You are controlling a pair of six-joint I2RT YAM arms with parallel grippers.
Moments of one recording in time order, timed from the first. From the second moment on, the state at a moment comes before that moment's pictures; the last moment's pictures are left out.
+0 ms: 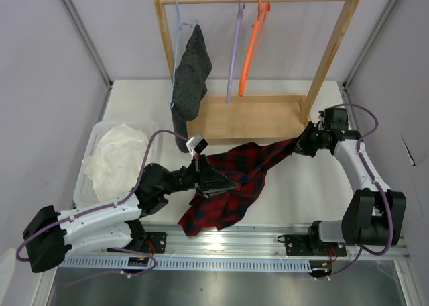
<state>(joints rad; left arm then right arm) -0.98 0.94 0.48 0.80 0.49 -1.70 -0.06 1.35 1.01 -0.62 -0.45 0.59</state>
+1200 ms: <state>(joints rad) -1.09 1.00 0.64 0.73 0.46 -1.65 -0.06 1.46 0.94 -0.70 -0.51 0.59</state>
